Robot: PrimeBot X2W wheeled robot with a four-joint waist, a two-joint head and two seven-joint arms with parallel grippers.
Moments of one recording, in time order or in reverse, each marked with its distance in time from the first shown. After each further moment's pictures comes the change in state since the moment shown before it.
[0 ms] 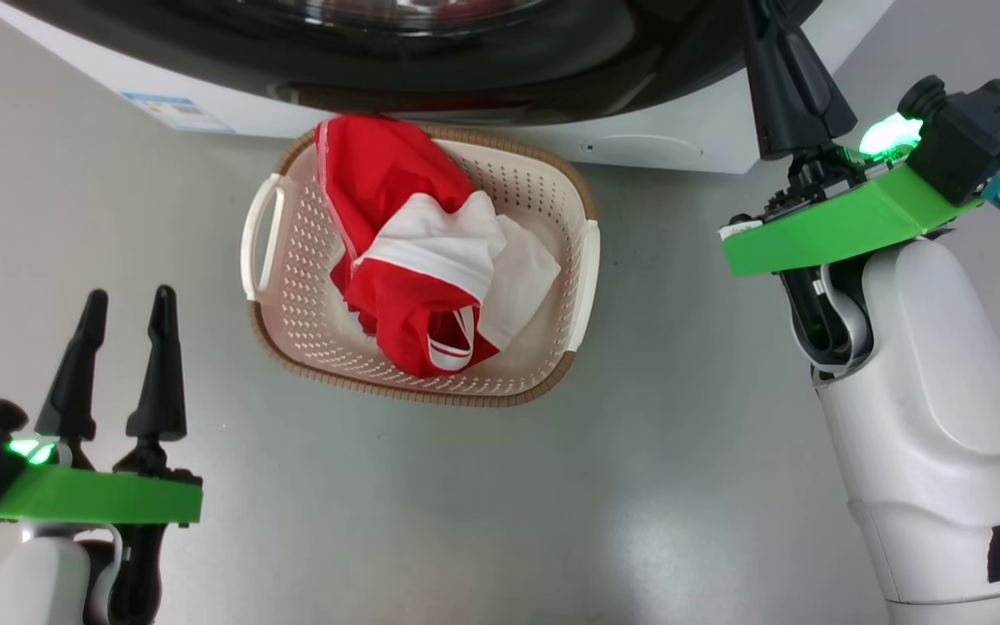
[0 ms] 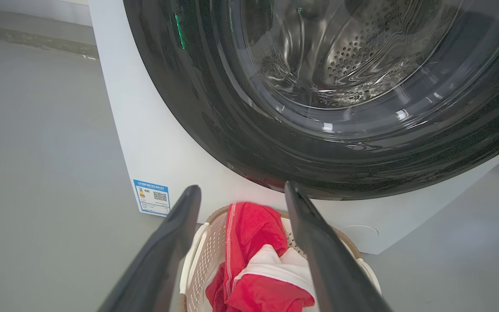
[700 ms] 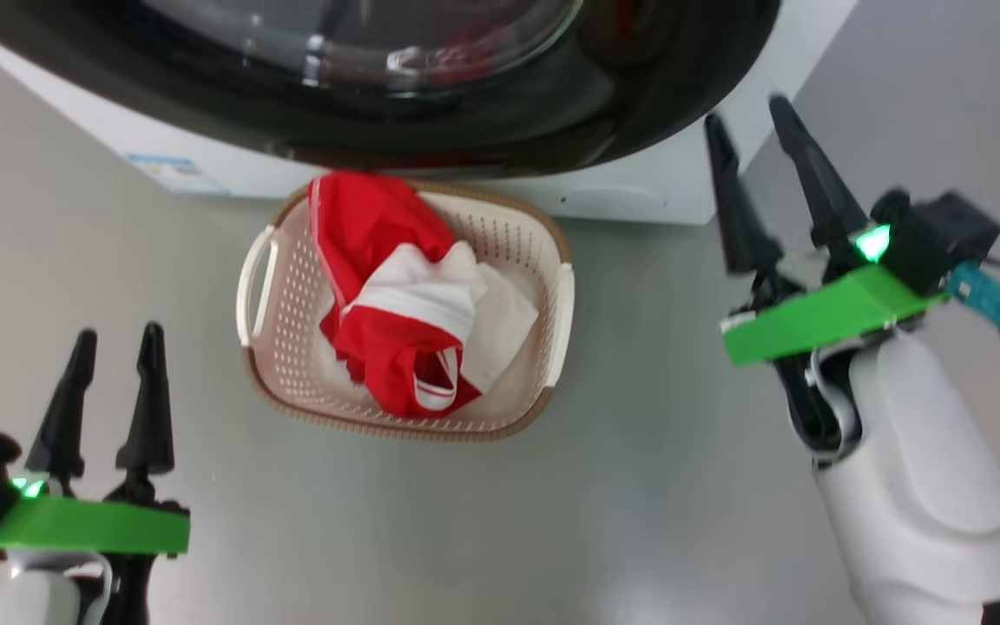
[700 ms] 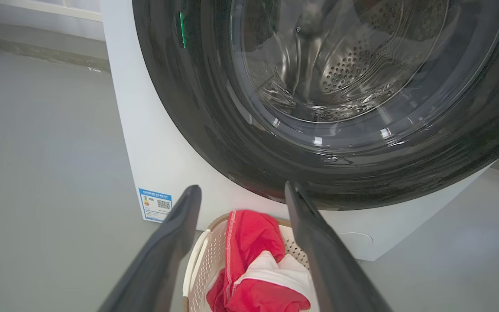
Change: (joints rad) left arm 0.033 0.005 0.022 0.026 0.002 0.000 0.000; right arm 0.145 -0.003 -0.003 0.009 0.002 -0.005 0.000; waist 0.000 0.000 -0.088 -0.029
